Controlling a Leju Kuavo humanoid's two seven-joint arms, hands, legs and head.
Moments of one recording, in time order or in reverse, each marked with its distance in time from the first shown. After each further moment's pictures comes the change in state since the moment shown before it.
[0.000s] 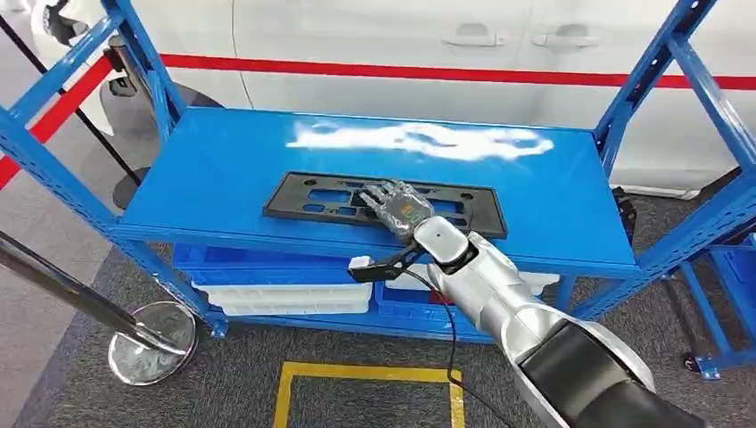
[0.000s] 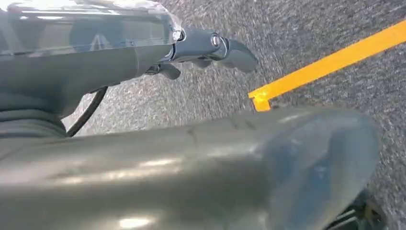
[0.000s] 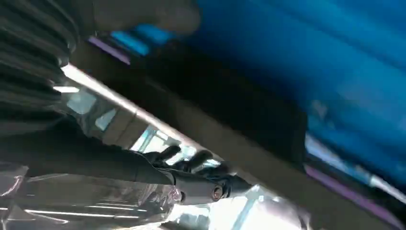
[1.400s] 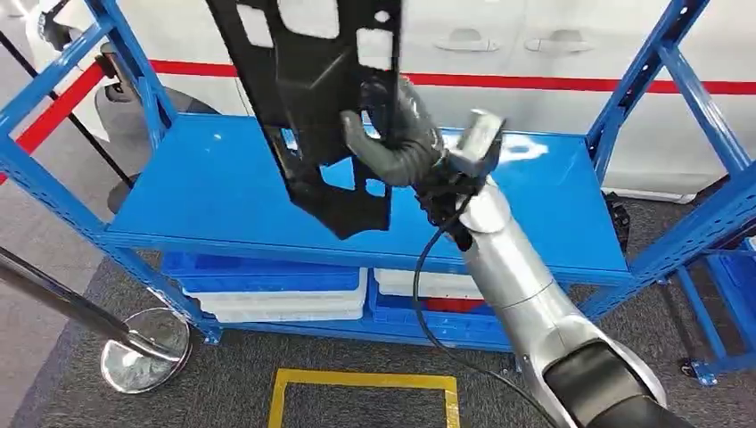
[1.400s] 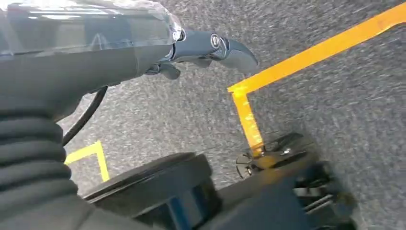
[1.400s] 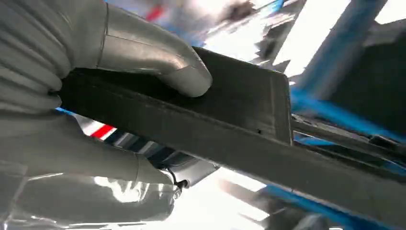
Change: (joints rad) left arm 0.002 0.004 0.004 0.000 0.031 -0.015 -0.066; right arm 0.097 -0.048 -0.205 -0.883 -1.690 0.541 -0.408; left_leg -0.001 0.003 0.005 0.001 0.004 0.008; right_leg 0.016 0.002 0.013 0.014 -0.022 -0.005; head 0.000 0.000
